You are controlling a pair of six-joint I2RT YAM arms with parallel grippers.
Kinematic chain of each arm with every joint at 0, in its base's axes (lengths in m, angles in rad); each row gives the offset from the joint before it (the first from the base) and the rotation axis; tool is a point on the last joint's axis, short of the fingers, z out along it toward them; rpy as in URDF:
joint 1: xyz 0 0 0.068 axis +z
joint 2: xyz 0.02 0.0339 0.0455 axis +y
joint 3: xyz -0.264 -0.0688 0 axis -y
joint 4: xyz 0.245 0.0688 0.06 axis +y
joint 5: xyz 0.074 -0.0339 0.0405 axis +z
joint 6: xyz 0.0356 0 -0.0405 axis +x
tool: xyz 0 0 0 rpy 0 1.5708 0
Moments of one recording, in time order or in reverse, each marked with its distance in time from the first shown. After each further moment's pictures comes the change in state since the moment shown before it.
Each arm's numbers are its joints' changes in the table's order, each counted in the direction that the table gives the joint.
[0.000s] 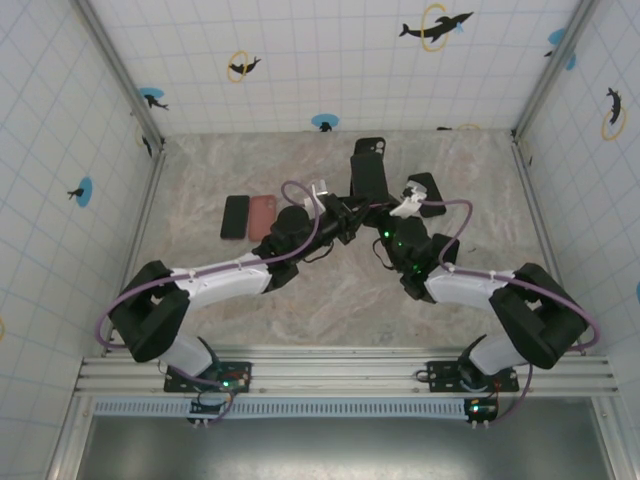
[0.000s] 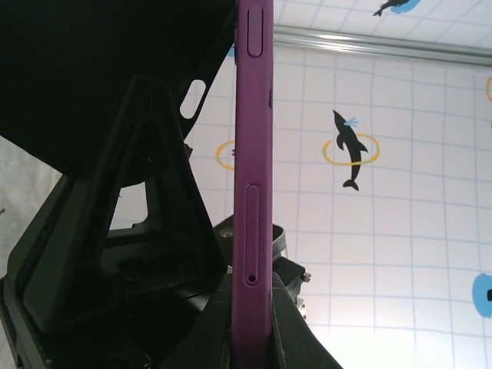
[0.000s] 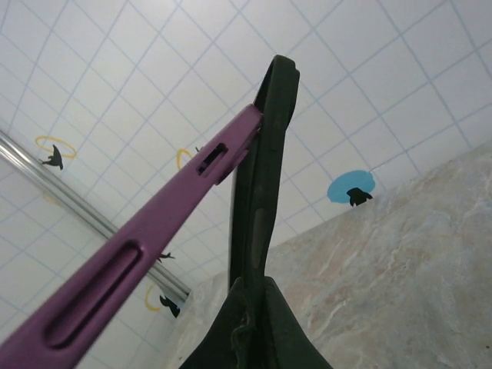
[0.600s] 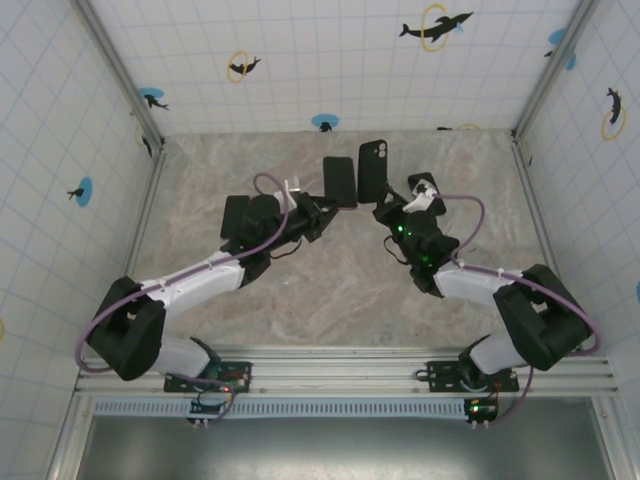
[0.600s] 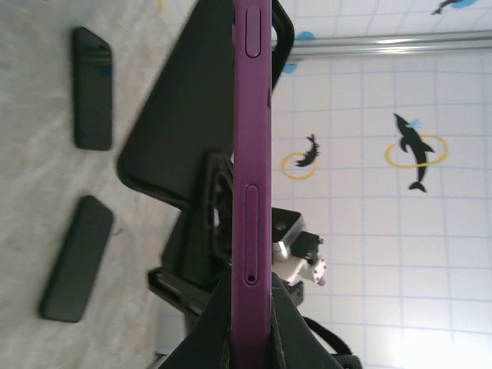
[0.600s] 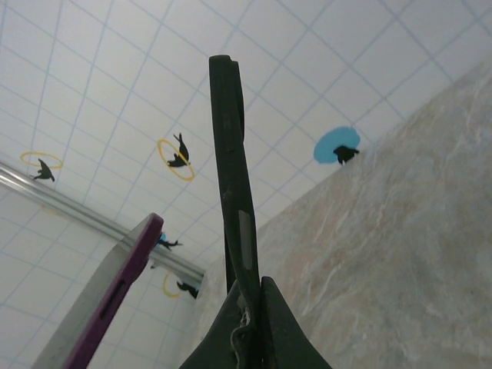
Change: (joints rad) left arm 0.225 -0.146 -0.093 0.252 -0.229 0.213; right arm -0.122 -0.019 -0.027 0.122 0.195 0.251
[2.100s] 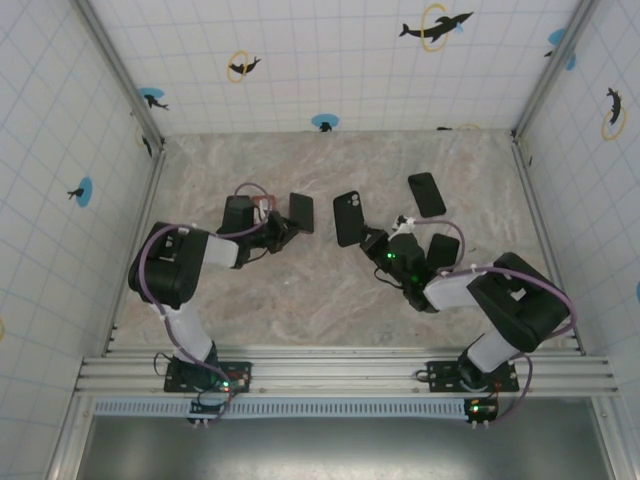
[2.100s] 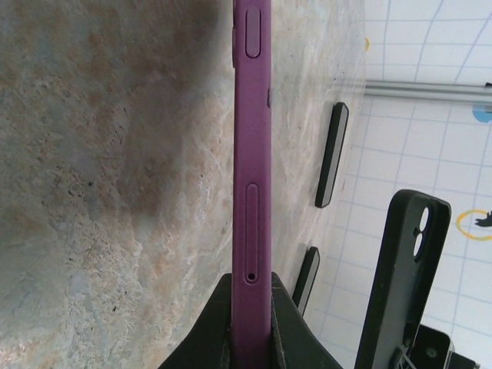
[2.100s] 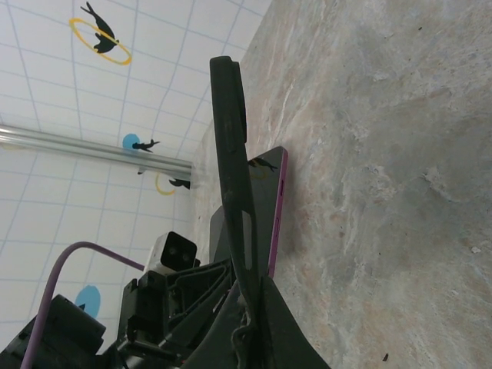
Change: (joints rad) left arm 0.382 0.468 -0.051 -0.075 -0.325 0.287; right arm 0.104 0.134 -0.115 -0.025 0.130 0.304
